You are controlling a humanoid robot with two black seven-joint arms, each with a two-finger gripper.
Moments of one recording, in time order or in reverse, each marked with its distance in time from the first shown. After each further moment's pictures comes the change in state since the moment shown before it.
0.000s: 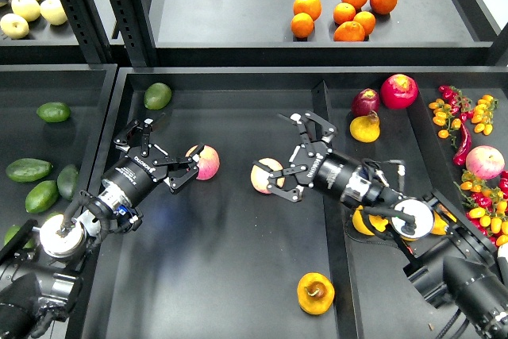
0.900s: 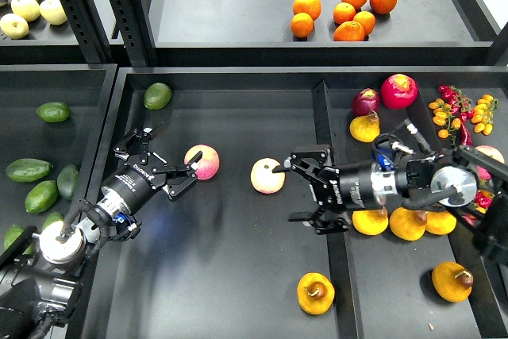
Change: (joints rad) left arm 0.011 0.000 0.000 0.034 0.000 0.001 0.000; right arm 0.323 -0.420 -0.631 0.184 0.027 0.000 -0.113
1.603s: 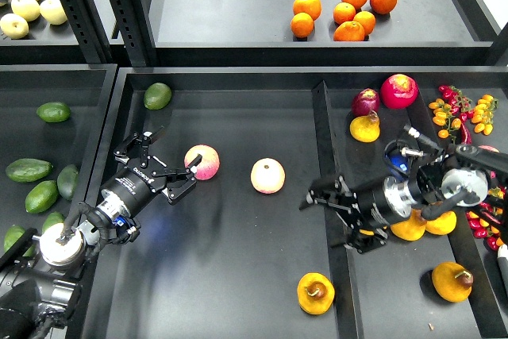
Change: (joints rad) left arm 0.000 0.000 0.003 0.018 0.002 0.000 0.000; right arm 0.118 -0.038 -0.308 -0.010 -0.093 0.000 0.000
